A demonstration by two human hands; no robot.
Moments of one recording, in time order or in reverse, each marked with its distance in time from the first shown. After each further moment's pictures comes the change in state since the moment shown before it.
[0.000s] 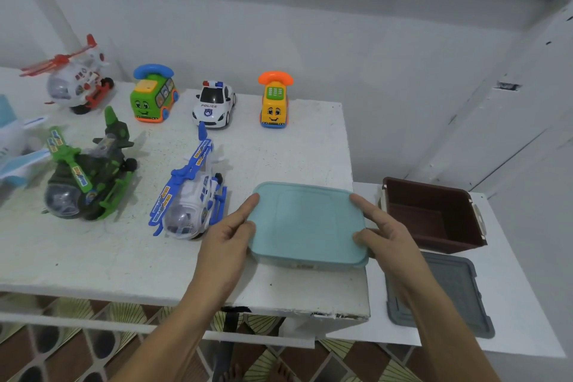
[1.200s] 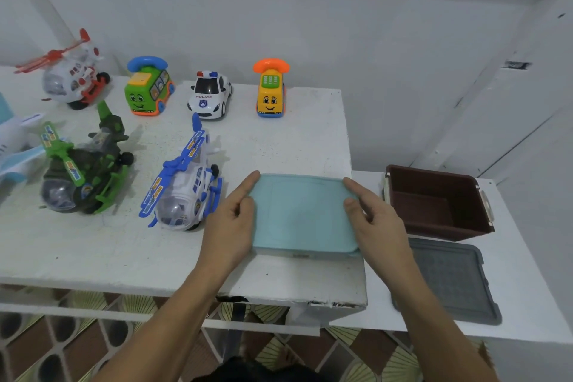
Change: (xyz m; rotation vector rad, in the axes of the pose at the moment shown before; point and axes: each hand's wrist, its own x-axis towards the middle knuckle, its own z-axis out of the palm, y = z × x) left_hand 0.015 0.004 0.016 0.393 0.065 0.094; right_hand 0.004 0.003 0.014 -0.266 0.161 -0.180
